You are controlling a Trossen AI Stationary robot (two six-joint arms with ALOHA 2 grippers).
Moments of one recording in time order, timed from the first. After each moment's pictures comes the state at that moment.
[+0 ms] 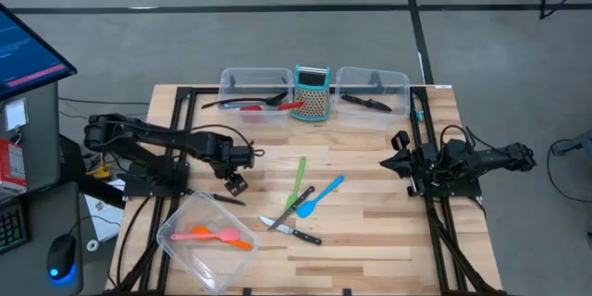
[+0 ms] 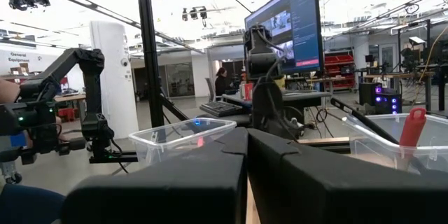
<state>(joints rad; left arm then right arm) 0.01 1.39 0.80 -0.90 0.03 -0.66 0.16 0.01 0.00 0.26 0.05 0.08</state>
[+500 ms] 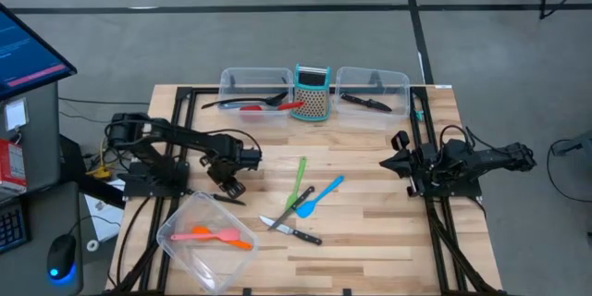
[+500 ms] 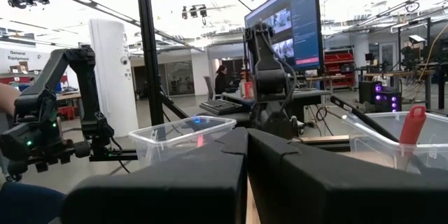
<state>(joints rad) 0.06 1.60 0.80 -0.99 0.18 -0.67 0.16 0.01 0.00 0.25 0.05 0.08</state>
